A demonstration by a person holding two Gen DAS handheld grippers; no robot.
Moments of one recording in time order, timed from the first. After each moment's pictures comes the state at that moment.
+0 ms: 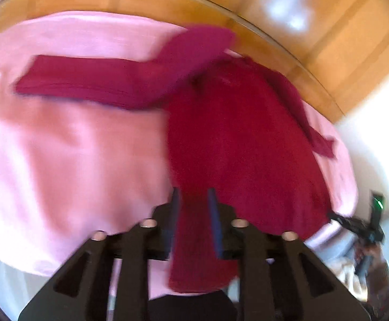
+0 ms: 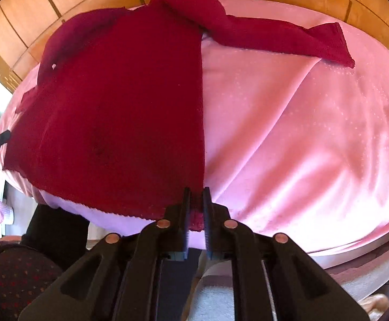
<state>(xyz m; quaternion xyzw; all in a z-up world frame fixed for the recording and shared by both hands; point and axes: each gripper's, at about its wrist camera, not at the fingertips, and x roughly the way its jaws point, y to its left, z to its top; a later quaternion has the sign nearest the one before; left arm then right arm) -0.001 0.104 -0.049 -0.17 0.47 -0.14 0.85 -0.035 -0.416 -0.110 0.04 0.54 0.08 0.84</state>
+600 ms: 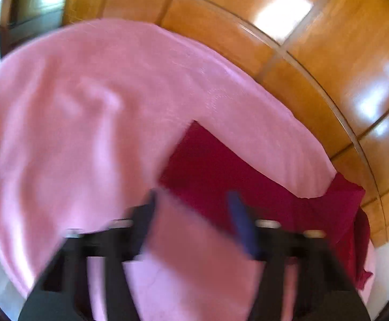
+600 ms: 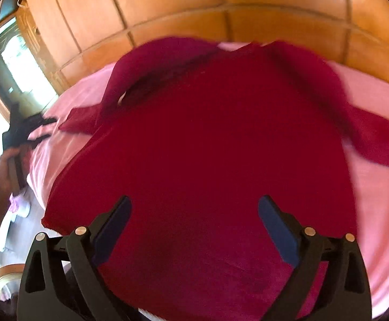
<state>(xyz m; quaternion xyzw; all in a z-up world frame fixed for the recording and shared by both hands) 0.096 0.285 -0.072 -0.29 0.40 0.09 0.86 0.046 -0.261 -0.083 0.02 0.45 0.21 0.87</state>
